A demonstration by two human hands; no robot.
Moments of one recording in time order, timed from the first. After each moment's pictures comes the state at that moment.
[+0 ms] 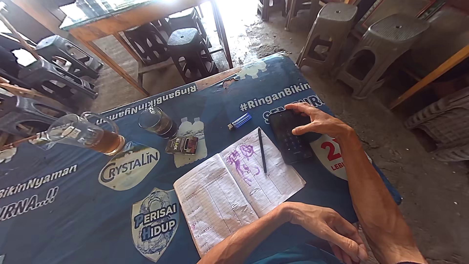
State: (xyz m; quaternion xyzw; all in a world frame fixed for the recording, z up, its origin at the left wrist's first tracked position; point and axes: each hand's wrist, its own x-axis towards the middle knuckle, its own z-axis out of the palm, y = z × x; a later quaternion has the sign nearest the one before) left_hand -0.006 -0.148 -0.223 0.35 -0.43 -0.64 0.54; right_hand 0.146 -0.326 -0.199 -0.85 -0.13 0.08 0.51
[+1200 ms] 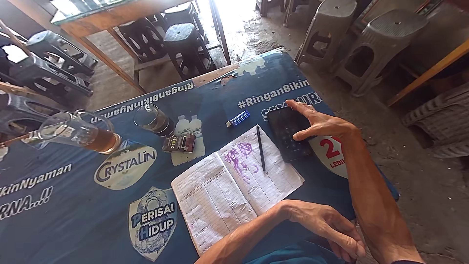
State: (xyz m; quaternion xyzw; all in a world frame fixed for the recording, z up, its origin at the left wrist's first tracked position) left_hand -0.005 -0.149 -0.222 0.35 -0.44 -0.64 0.53; right_hand 0.142 -0.329 -0.194 -0.87 -0.15 0.15 0.44
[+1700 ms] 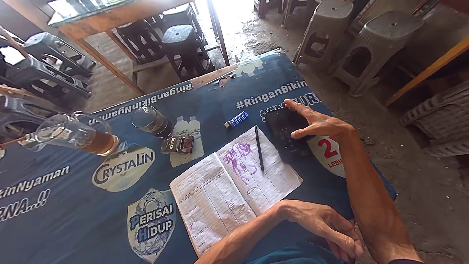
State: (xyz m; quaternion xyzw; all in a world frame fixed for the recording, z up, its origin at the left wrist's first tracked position) left_hand -0.006 -0.148 -0.224 0.35 -0.43 -0.64 0.53; right_hand 0.135 -0.325 -0.189 -0.86 -0.15 0.13 0.47
